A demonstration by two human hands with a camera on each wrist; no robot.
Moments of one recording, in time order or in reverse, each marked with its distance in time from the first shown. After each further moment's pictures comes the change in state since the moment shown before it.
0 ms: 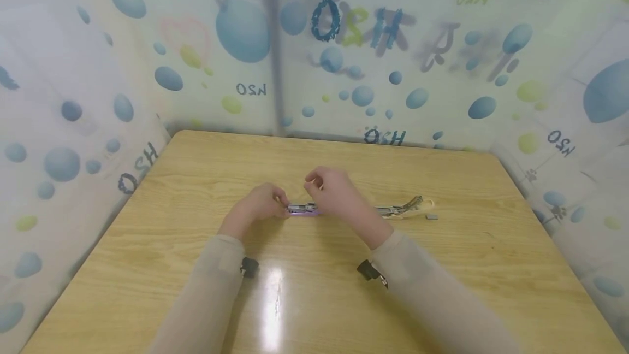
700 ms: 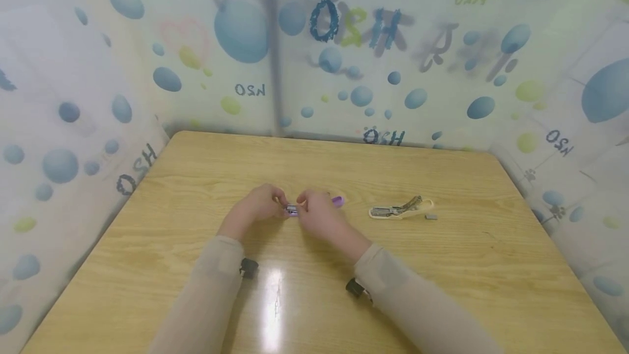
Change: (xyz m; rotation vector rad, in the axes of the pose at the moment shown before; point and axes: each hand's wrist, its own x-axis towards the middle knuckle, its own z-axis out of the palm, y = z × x) left_hand 0.002 -0.003 0.001 -0.010 -0.004 -0.007; right_hand 0.005 0.020 0.060 0.078 -0.068 0.082
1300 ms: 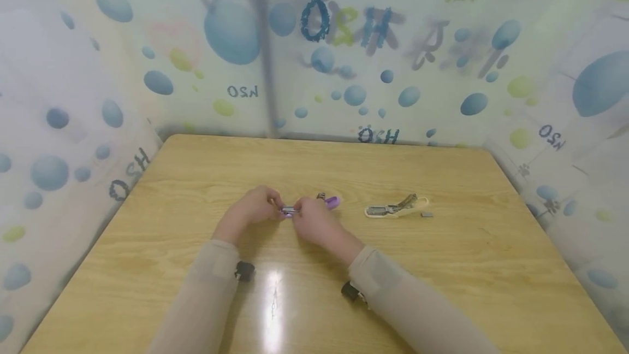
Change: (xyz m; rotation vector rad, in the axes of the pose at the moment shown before) left_hand 0.000 0.000 0.001 -0.022 0.004 0.040; right_hand 0.000 0.007 0.008 -0.076 0.000 0.023
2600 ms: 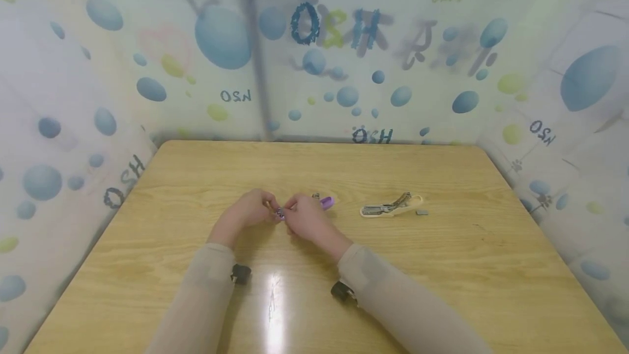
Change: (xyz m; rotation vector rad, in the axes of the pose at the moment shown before) left_hand 0.002 0.000 0.002 0.035 0.003 0.013; right_hand 0.007 -0.002 0.007 0.258 0.038 0.050
